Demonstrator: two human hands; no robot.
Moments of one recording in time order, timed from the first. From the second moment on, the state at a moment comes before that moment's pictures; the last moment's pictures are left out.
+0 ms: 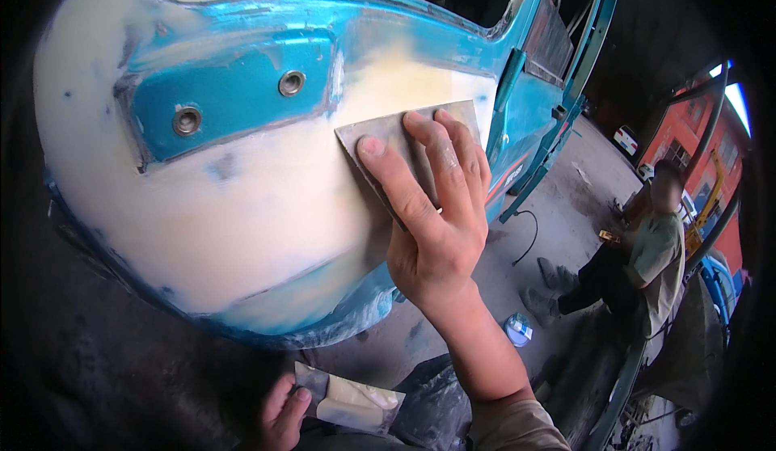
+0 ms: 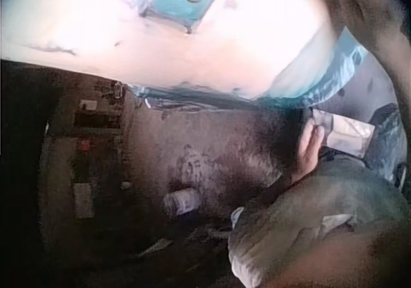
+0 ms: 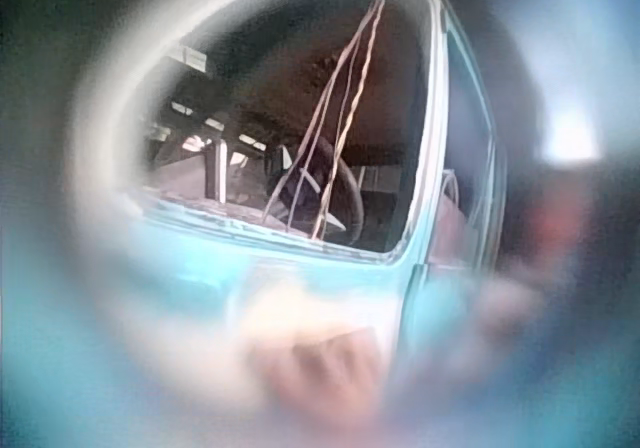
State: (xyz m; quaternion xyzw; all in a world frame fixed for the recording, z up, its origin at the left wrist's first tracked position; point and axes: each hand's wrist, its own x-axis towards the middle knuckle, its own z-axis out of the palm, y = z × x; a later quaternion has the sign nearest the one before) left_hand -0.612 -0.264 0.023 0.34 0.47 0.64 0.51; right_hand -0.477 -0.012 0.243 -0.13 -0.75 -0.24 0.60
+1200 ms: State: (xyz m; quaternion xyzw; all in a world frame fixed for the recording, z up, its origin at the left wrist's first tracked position) left_hand -0.620 -0.253 -0.011 0.31 0.40 0.64 0.58; right_hand -0.451 0.027 0.288 -0.14 -0.73 -0.24 0.63
